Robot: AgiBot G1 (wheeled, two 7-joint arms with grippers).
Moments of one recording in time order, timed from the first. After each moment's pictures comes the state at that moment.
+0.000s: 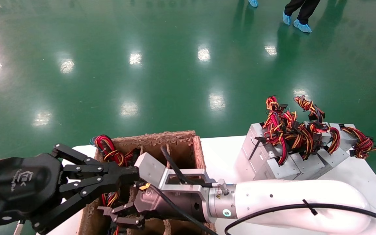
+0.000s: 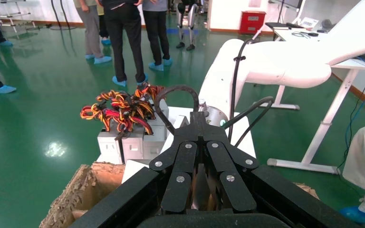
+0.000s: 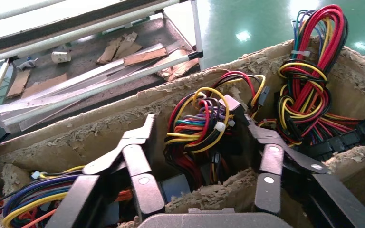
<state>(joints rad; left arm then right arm) -1.10 0.56 0.42 -1.25 0.62 1.44 -0.11 1.15 -1.17 -0.69 1.33 -1.45 -0.97 0.54</state>
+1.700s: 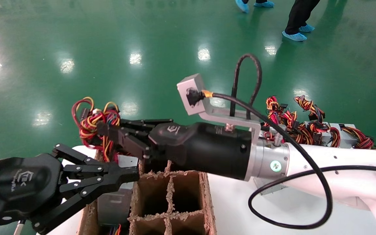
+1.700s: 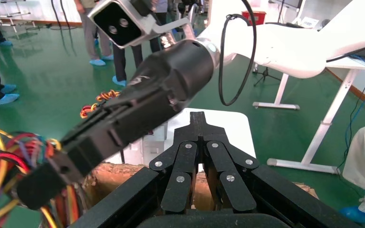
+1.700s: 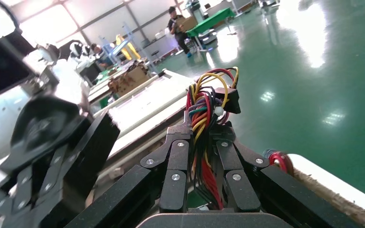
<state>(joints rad) -1.10 0.56 0.42 -1.25 0.62 1.44 -0.11 1.21 -1.08 -0.48 1.31 -1.04 -1.03 0.70</state>
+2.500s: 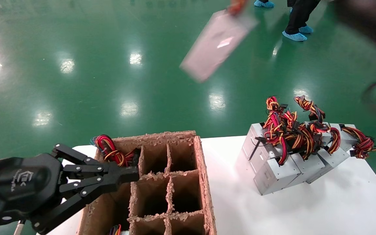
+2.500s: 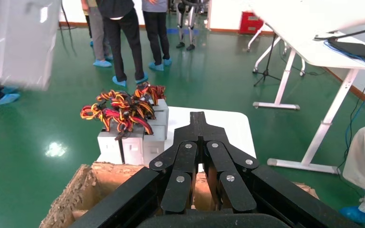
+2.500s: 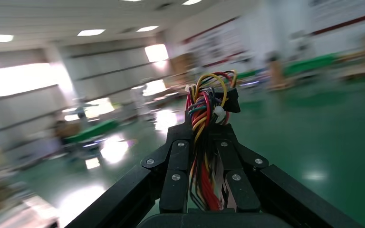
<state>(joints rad) -1.10 0.56 0.42 -1.25 0.62 1.44 -0.11 1.36 -0.83 -0.23 1.21 -1.03 -0.79 0.70</state>
